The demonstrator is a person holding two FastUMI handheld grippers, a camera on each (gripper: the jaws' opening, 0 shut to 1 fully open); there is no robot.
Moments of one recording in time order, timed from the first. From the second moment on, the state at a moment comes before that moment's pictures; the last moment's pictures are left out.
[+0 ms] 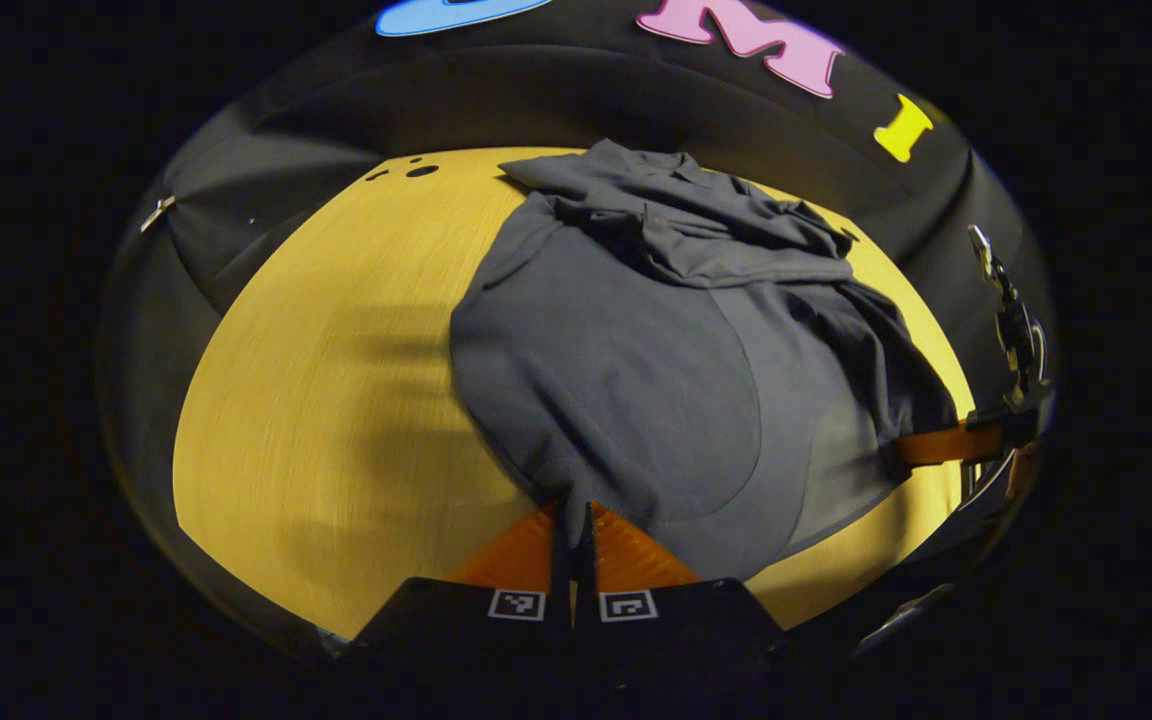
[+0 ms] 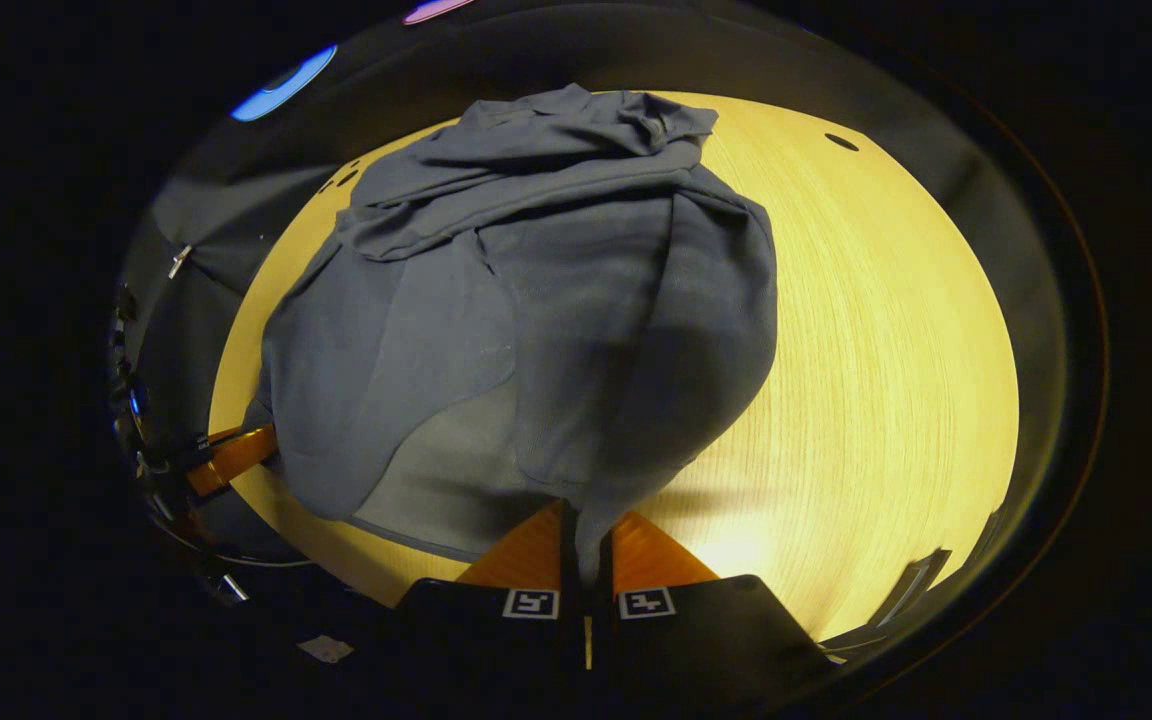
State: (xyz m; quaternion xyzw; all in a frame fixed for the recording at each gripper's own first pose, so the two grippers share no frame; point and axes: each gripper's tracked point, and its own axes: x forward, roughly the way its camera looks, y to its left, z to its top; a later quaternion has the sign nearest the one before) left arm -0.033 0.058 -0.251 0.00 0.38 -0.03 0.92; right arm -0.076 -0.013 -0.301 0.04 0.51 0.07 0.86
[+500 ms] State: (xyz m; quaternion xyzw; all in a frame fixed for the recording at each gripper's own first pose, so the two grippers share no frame) left arm -0.025 0.040 -0.182 -0.04 0.32 -0.05 0.94; right arm -0.055 -0.009 -0.251 0.06 0.46 0.08 0.88
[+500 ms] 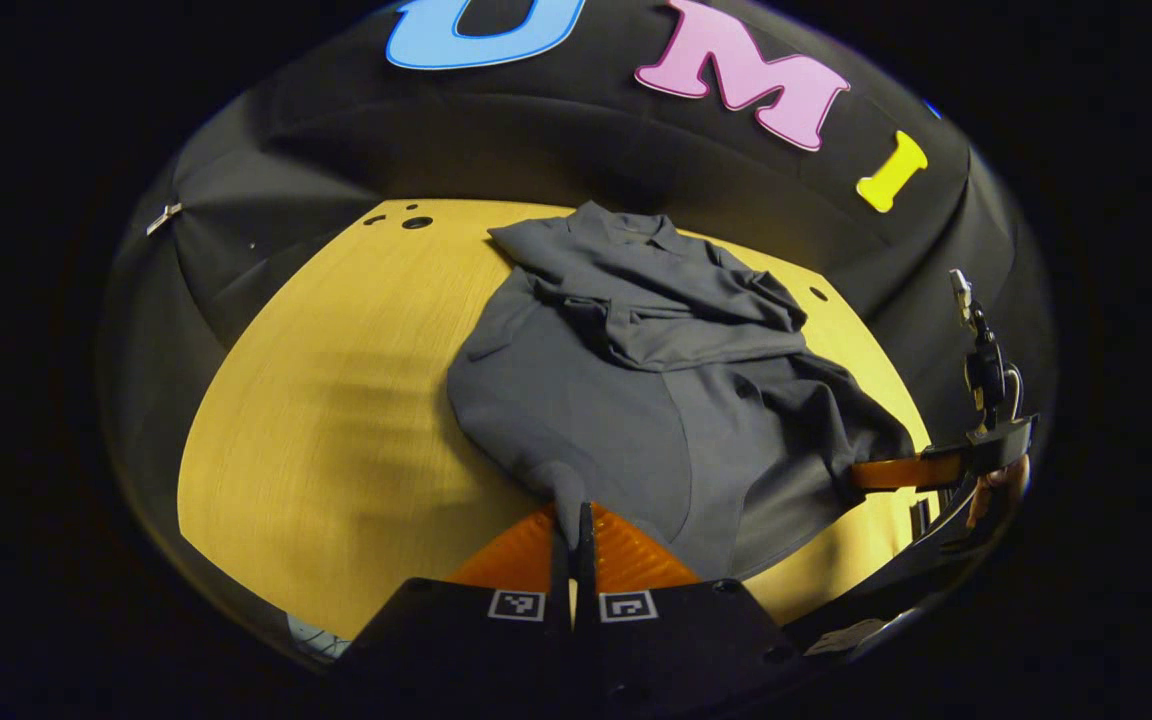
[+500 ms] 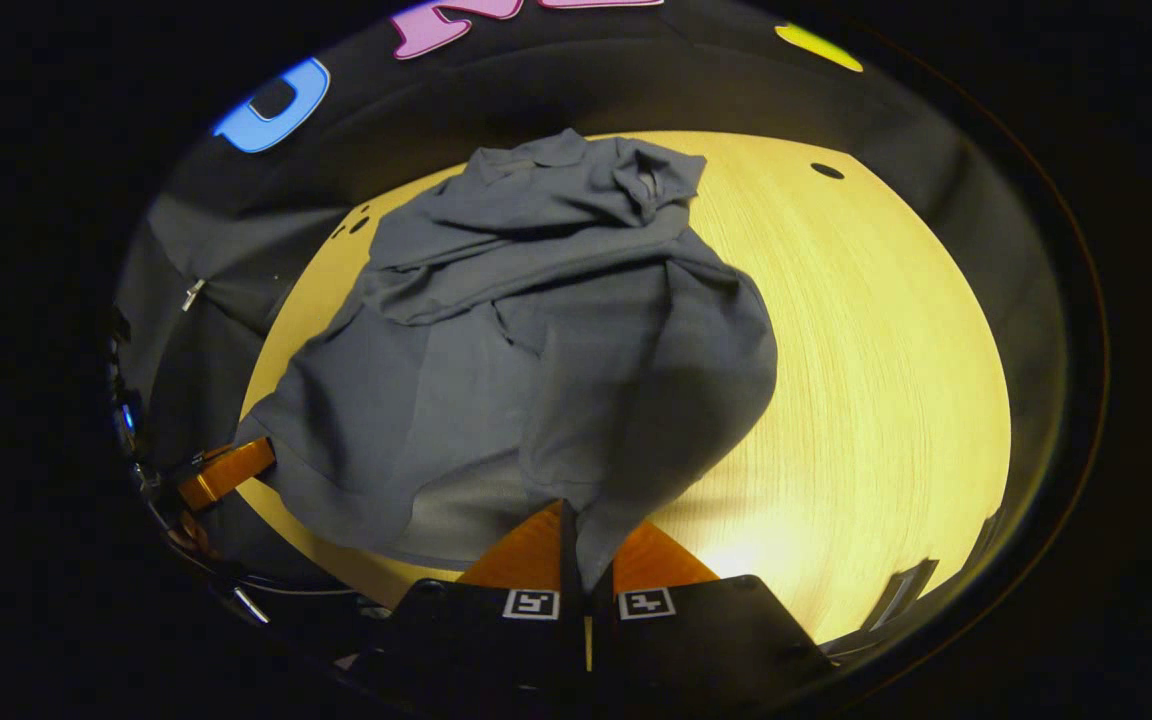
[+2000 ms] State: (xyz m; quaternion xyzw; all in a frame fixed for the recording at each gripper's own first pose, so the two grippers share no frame) left arm 0.192 0.048 -0.009 -0.09 0.15 -0.01 0.98; right arm 0.186 -0.006 -0.110 0.03 0.27 0.13 0.95
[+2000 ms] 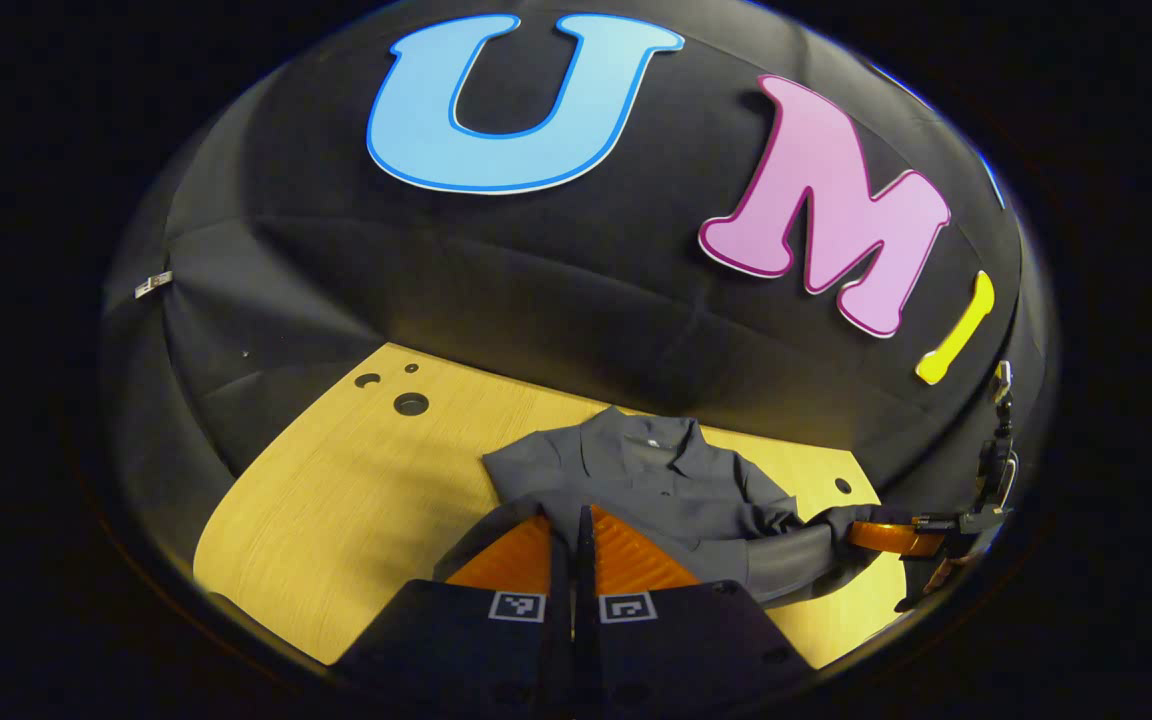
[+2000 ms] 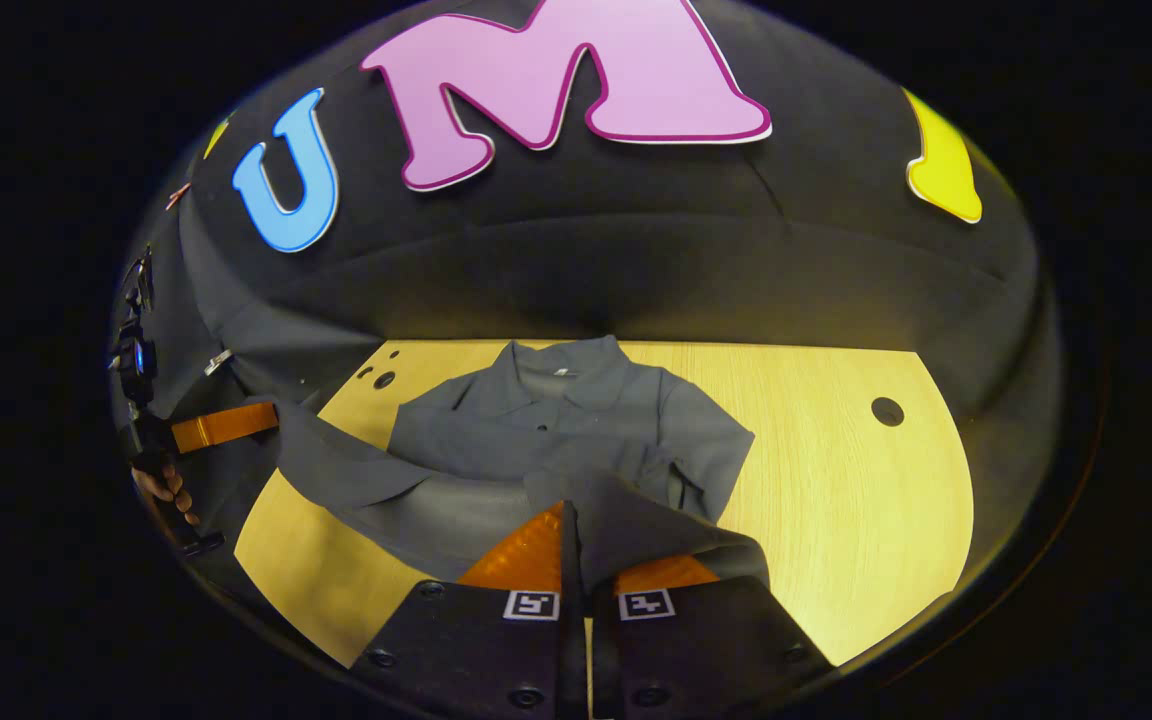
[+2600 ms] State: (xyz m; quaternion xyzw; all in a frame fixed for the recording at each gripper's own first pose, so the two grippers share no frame) left arm 0.322 0.055 -0.014 -0.09 0.13 -0.02 0.99; right arm 0.295 -0.008 -0.112 0.05 0.24 0.09 0.96
